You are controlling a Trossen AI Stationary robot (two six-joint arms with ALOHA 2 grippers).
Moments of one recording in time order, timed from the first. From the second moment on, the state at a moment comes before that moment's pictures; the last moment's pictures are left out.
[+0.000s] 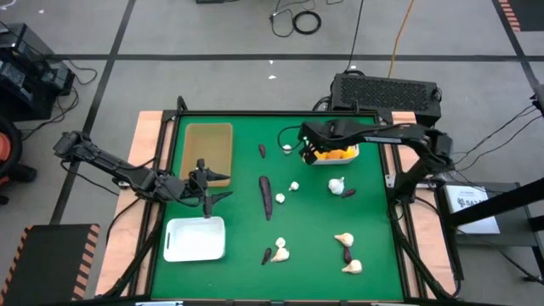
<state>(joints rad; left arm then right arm) -0.37 0.82 0.38 0.12 -0.55 -0.17 -0.32 1.63 1.25 -0.91 0.39 0.52</state>
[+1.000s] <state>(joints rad) -0.21 1.05 0.57 0.11 -0.26 -0.40 0.48 1.50 0.97 -0.36 0.77 0.67</state>
